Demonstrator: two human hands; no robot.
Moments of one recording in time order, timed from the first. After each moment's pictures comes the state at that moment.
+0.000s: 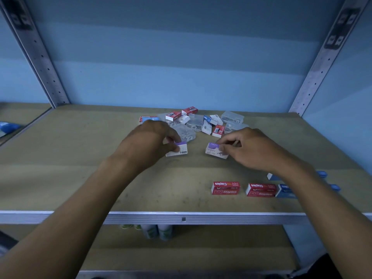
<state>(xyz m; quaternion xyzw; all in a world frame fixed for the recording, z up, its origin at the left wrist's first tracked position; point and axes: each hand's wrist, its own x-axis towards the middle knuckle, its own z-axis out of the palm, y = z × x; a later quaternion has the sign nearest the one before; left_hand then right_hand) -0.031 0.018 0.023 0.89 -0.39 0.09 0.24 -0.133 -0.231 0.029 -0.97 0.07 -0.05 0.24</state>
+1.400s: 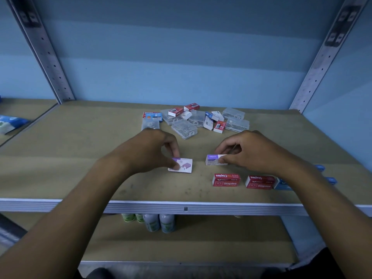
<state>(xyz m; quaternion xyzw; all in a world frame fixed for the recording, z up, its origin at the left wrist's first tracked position) -0.055 0.035 0.029 0.89 -0.39 -0.06 0.23 -0.154 -0.222 0.029 -0.96 -0.01 -0.01 0.27</state>
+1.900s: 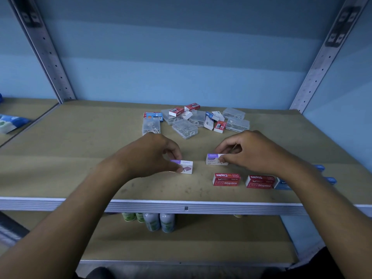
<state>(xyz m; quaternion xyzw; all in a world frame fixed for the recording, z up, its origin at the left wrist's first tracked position) -0.063 0.037 0.027 0.87 -0.42 -0.08 0.23 -0.157 -0.218 0.031 -0.96 0.01 -0.02 0.28</state>
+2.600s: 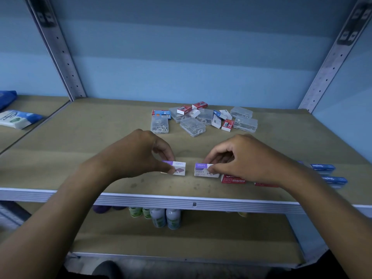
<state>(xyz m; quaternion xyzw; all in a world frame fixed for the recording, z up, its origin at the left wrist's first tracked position) -0.068 0.077 0.035 0.88 -0.42 -0.06 0.23 -0.170 -0.172 0.040 -0.95 -0.06 0.02 0.30</state>
